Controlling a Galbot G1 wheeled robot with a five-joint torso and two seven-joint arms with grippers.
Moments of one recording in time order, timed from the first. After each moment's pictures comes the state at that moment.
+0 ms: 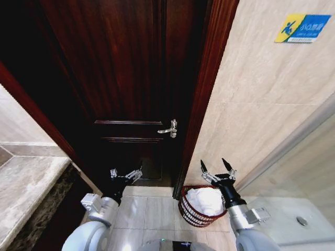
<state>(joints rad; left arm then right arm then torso) 1.81 -1.59 -0.63 -2.50 -0.24 0.33 0.18 -1.81 1.58 0.62 2.42 0.13 -0.03 -0.25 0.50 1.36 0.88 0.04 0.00</state>
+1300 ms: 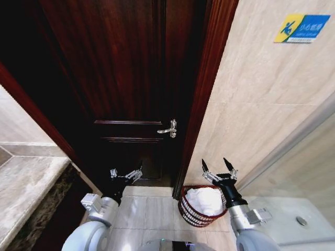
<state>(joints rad) 1.81 -1.59 -0.63 -2.50 -0.24 0.33 0.18 -1.81 1.59 0.62 2.42 0.14 -0.03 -0.24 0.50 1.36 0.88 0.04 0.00</state>
